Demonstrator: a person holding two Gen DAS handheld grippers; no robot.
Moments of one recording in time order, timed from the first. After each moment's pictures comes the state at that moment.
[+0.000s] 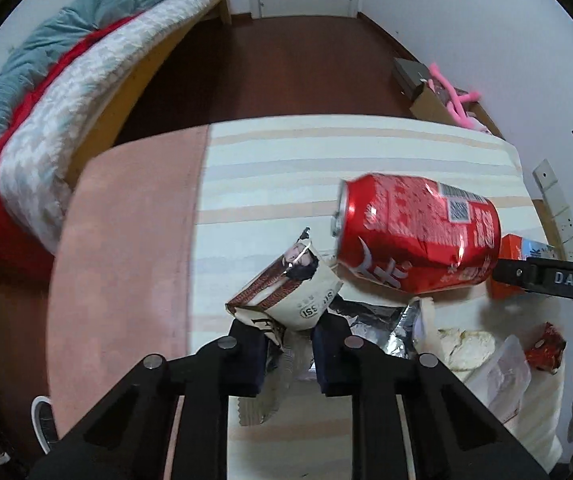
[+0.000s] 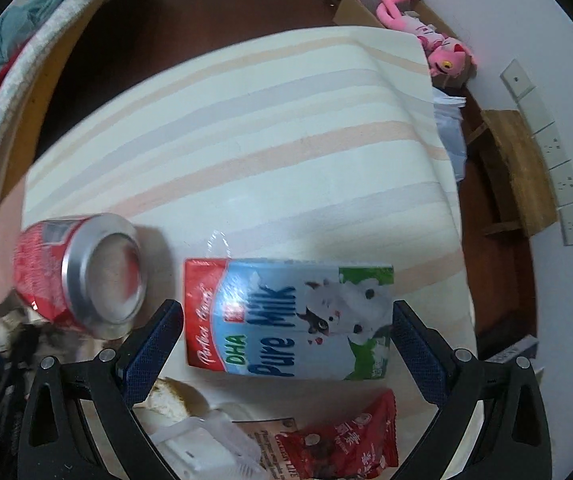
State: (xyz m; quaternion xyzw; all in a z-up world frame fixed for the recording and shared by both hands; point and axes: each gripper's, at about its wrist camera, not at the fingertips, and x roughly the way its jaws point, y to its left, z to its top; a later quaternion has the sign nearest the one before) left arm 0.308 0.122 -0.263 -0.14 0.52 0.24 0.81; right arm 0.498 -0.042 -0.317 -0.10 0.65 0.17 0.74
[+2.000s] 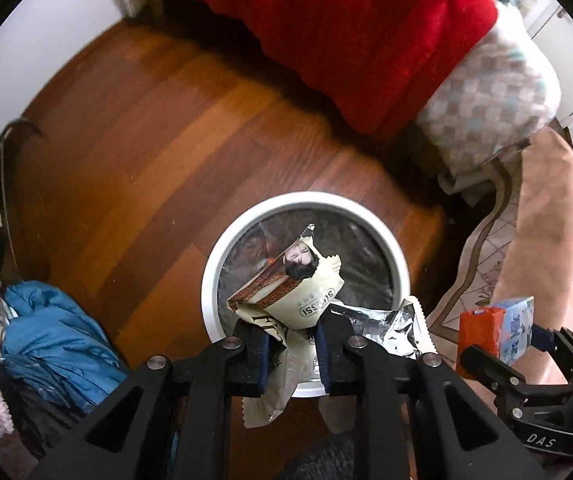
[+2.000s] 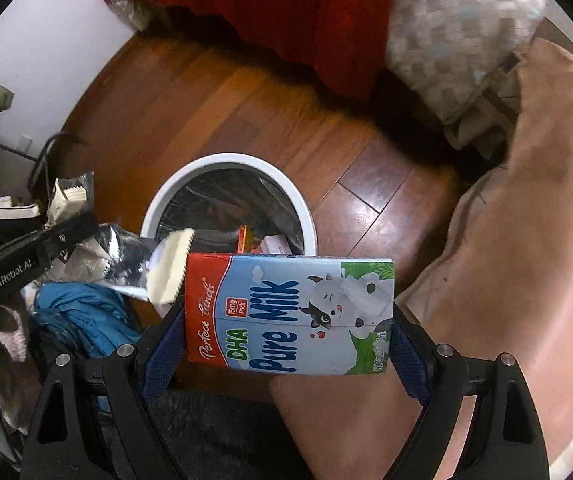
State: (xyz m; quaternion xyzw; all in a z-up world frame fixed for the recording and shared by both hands) left arm -0.250 0.370 -0.336 -0.43 0.48 0.45 0.62; right arm -0.097 0.337 -0.362 -0.35 0.56 0.52 0.54
